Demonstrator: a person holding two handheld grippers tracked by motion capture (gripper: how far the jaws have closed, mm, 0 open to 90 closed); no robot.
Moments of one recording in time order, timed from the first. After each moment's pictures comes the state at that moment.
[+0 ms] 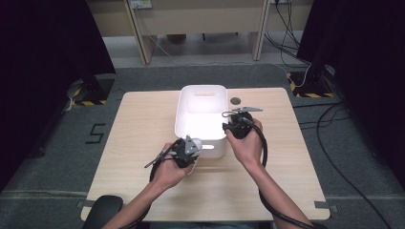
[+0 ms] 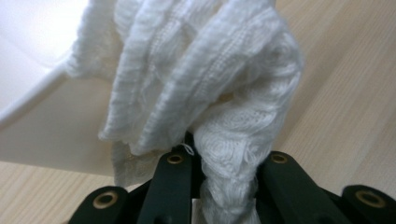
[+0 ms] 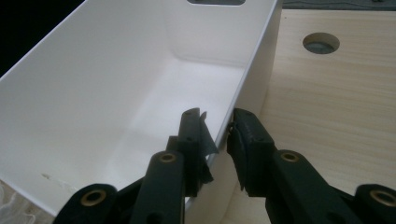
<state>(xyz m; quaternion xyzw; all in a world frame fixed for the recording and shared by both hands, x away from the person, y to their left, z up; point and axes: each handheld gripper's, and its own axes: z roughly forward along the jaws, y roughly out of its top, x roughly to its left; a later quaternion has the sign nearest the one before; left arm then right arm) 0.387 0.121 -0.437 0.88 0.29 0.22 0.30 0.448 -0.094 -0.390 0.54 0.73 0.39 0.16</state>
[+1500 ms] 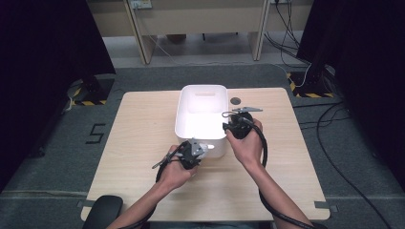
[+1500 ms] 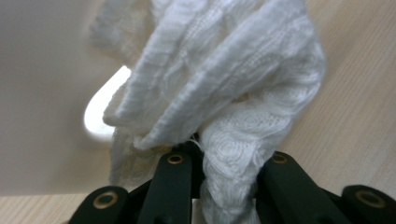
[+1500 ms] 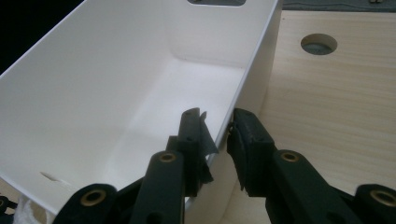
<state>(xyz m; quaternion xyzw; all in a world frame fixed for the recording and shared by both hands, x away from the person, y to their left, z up) 0.393 0.107 -0.457 0.89 0.29 0.21 0.29 0.448 -0.094 -0.390 0.54 0.72 0.39 0.16</state>
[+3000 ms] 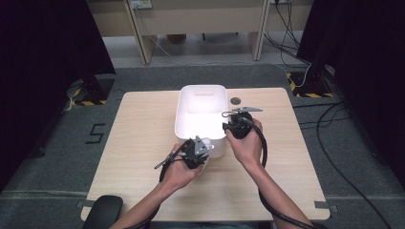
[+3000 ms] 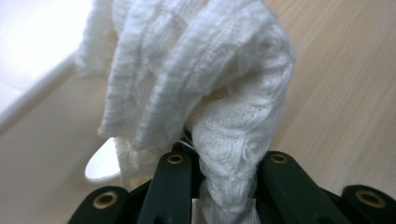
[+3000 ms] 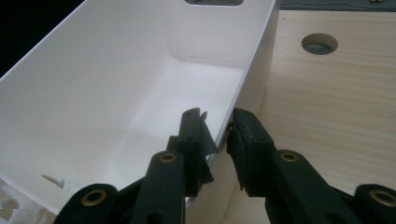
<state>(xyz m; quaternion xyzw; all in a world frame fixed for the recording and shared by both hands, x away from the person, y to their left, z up) 0.384 0.094 -0.435 0.88 0.28 0.21 0.32 0.448 -0.094 -0.390 0.54 0.72 0.40 0.16</state>
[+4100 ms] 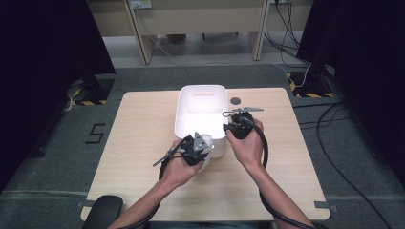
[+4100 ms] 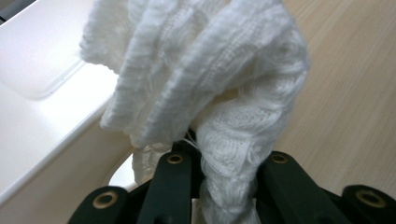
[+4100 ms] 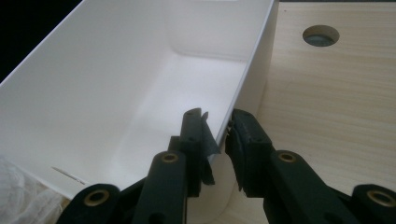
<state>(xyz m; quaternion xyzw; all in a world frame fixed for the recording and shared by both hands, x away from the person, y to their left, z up) 0.386 0.095 -0.421 0.87 0.29 0.21 0.34 0.443 -0.095 -0.385 0.55 0.72 0.39 0.15</state>
